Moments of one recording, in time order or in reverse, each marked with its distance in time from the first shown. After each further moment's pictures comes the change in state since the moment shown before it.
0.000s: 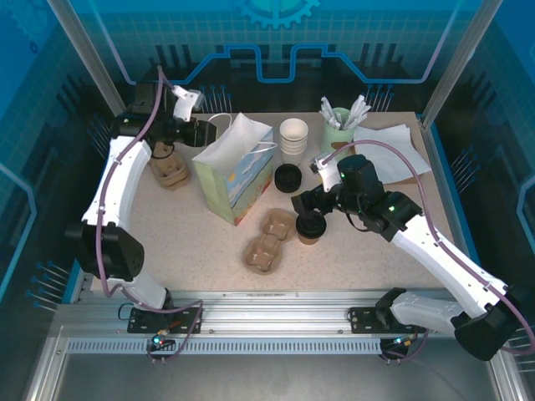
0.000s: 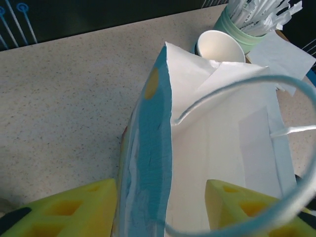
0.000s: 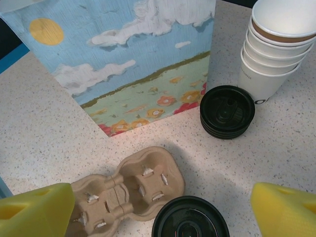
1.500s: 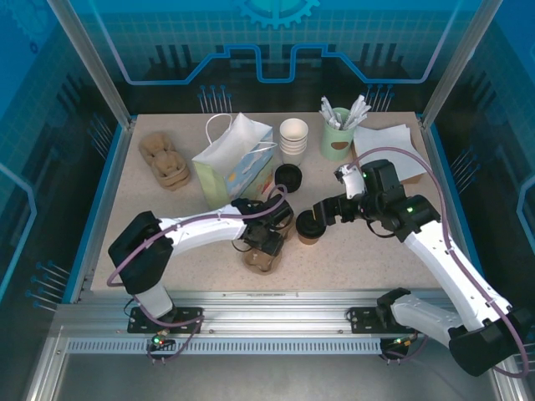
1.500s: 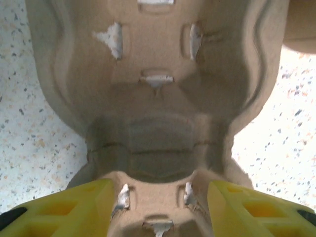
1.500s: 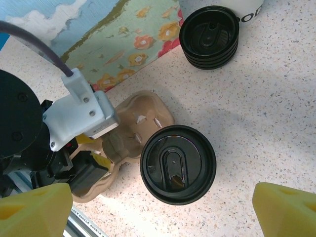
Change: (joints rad) left arm -0.860 0.073 -0.596 0.119 -0.565 -0.569; right arm -0.211 -0.076 -0.056 -0.218 -0.185 0.053
